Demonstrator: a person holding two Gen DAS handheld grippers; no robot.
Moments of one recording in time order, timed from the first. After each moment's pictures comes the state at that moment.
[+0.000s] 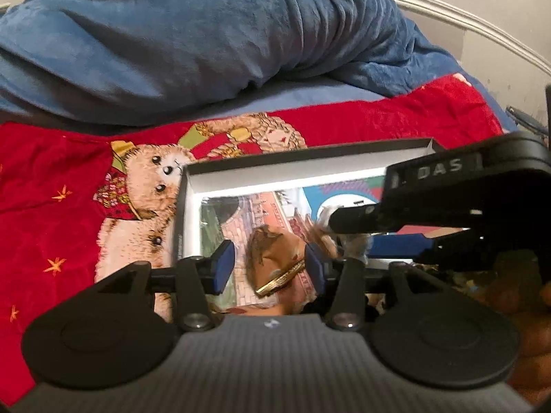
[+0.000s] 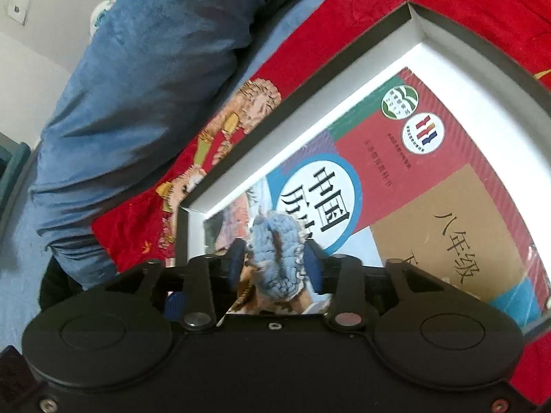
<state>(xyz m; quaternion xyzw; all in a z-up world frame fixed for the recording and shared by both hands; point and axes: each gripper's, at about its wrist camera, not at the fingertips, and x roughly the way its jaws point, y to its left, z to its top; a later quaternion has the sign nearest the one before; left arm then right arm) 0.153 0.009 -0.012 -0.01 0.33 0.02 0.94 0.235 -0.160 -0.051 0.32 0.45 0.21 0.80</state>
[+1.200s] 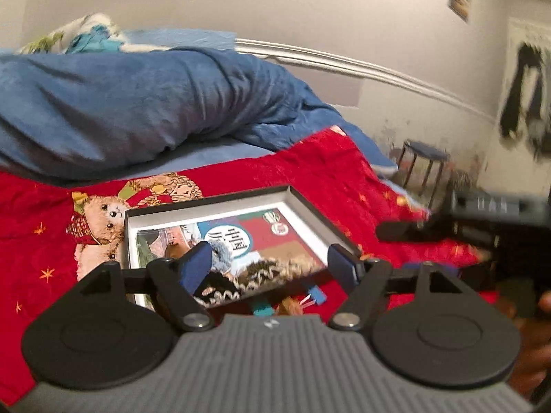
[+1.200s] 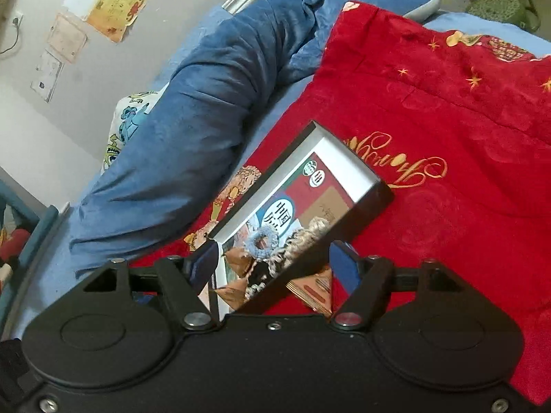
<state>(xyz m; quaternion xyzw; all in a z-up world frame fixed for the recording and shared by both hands) 0.008 -0.030 0.072 -0.01 0.24 -0.13 0.96 0.032 -0.292 0.045 0.36 0.33 0.13 0.86</state>
